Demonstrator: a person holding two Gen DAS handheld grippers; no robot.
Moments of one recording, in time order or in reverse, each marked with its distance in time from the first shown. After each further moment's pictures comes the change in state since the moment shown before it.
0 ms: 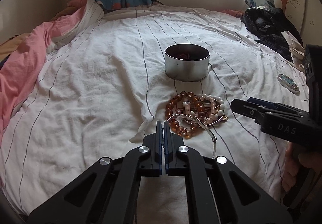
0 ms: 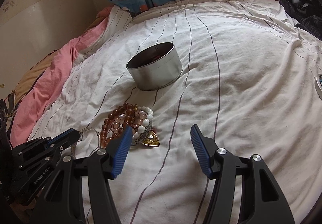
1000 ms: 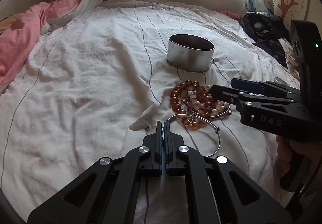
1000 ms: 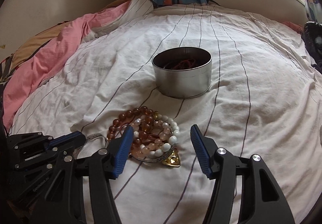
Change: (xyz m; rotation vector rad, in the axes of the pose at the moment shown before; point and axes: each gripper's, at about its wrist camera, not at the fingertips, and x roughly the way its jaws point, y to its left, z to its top) left arm 0.022 0.027 -0.014 -0.087 0.041 -0.124; right arm 0.030 0.050 0.016 -0.262 0.038 -0.057
